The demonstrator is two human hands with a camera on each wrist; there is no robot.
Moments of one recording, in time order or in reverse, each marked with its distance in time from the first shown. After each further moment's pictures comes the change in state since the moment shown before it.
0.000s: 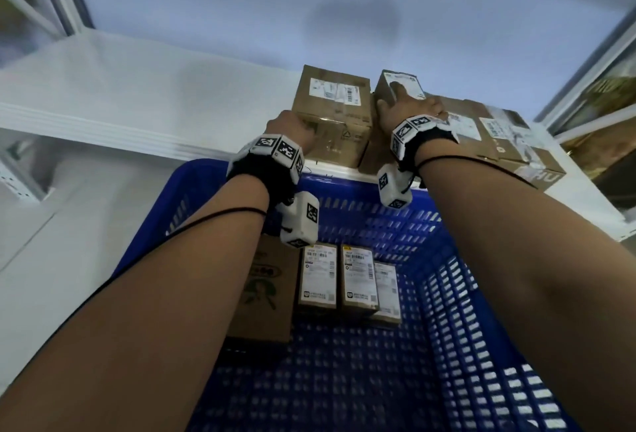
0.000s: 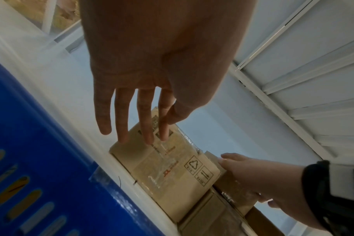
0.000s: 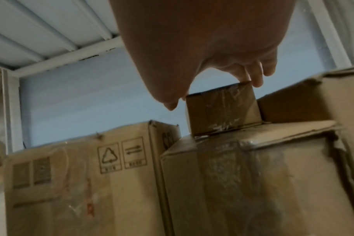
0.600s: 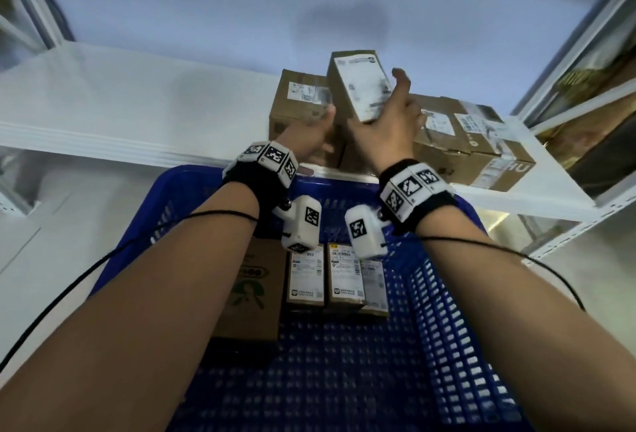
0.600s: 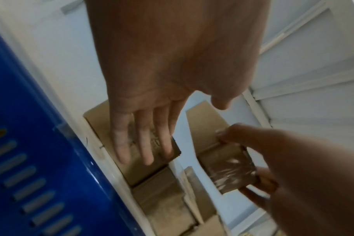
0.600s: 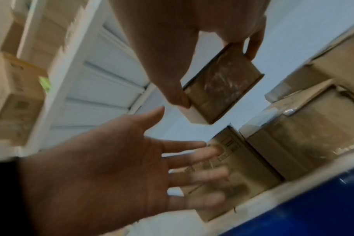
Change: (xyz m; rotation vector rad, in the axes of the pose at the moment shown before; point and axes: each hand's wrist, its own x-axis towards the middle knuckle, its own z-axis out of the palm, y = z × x) left_hand -0.027 0.033 0.013 -0.424 -0.413 0.089; right_hand -0.101 0.011 -0.020 0.666 0.249 -0.133
